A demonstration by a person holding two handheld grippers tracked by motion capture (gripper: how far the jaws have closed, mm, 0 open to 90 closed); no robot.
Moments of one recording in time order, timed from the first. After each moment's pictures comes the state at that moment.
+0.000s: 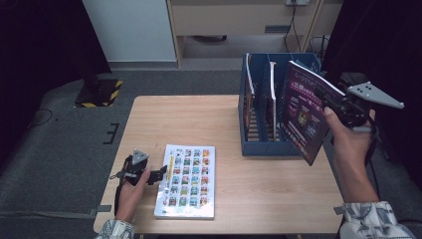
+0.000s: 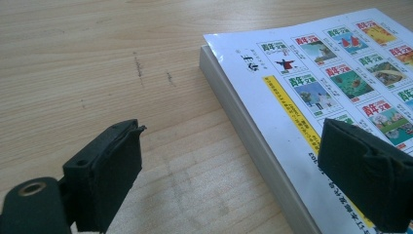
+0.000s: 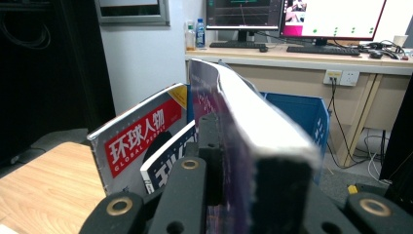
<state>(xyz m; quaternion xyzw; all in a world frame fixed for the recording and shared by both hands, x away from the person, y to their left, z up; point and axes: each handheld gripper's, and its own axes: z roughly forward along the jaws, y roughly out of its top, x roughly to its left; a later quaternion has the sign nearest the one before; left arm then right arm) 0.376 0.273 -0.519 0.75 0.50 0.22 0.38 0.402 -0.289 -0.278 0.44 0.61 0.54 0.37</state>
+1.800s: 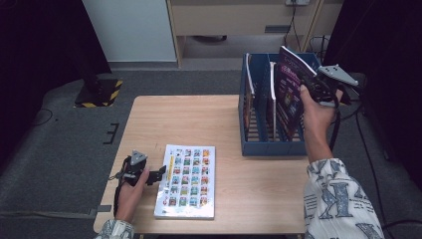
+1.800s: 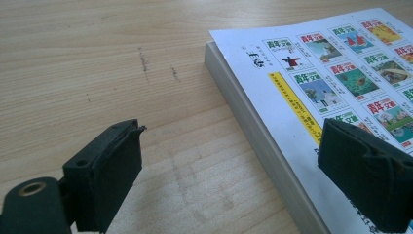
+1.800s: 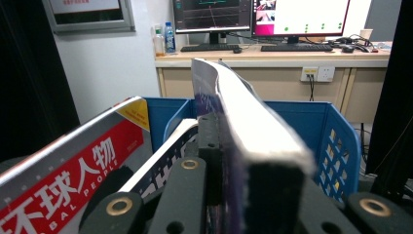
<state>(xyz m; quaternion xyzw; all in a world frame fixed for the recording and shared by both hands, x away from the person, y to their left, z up) 0.375 0.276 -0.521 0.74 0.51 0.22 0.38 0.498 -0.260 -0.306 0.49 0.57 0.53 0.40</state>
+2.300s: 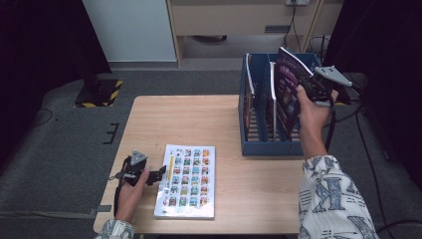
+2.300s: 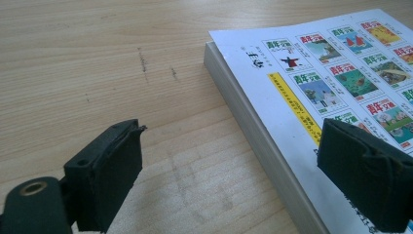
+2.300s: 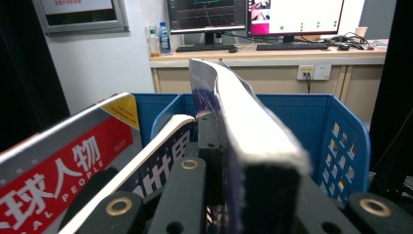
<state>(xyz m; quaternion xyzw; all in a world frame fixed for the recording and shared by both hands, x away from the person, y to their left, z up) 0.375 0.276 -0.521 0.74 0.51 0.22 0.38 0.513 -0.260 -0.320 0.49 0.56 0.53 0.40</state>
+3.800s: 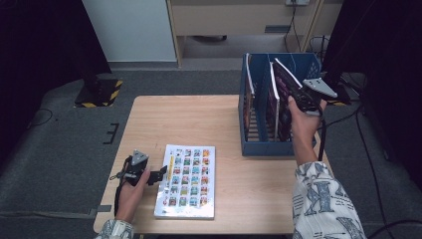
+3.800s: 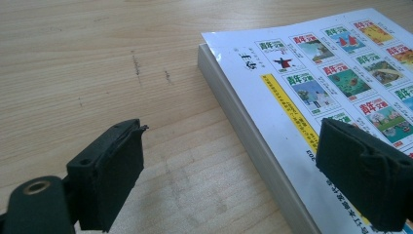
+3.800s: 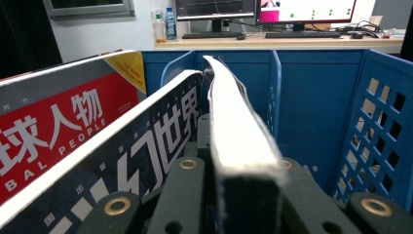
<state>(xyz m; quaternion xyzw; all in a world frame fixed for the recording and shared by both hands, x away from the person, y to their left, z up) 0.375 0.274 -0.520 0.75 0.50 0.21 0.38 0.516 -0.247 -0.362 0.49 0.58 0.52 0.39</state>
